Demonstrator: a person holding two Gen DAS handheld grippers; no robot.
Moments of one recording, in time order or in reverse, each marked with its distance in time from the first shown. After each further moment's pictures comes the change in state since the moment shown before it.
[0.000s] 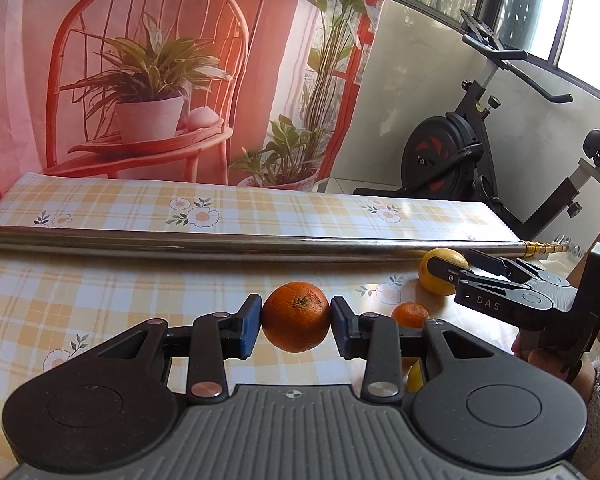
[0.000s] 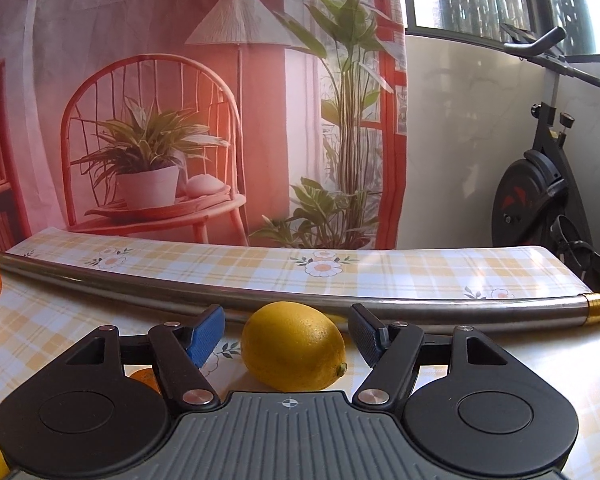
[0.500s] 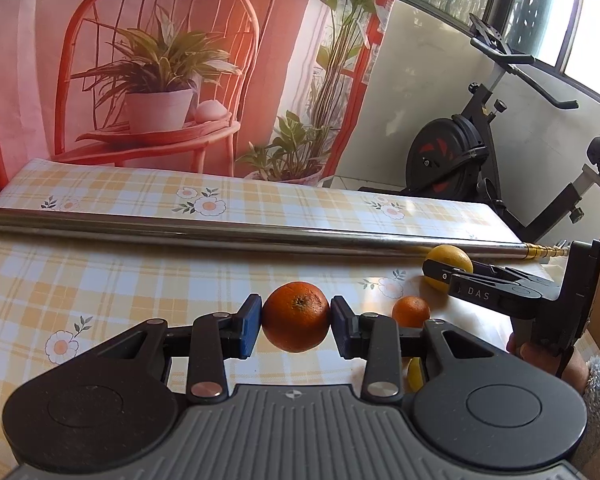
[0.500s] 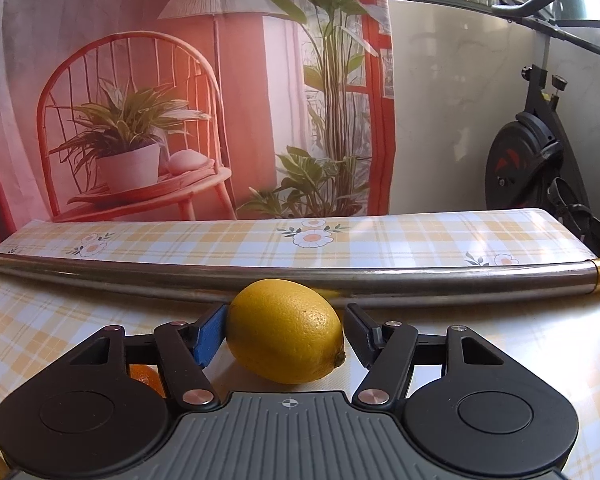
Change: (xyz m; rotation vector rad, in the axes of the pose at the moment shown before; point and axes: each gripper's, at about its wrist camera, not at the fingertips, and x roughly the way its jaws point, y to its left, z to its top) left arm -0.005 0.003 -0.006 -0.028 0.007 0.006; right arm 0.020 -0.008 -0.004 0.071 0.095 -0.010
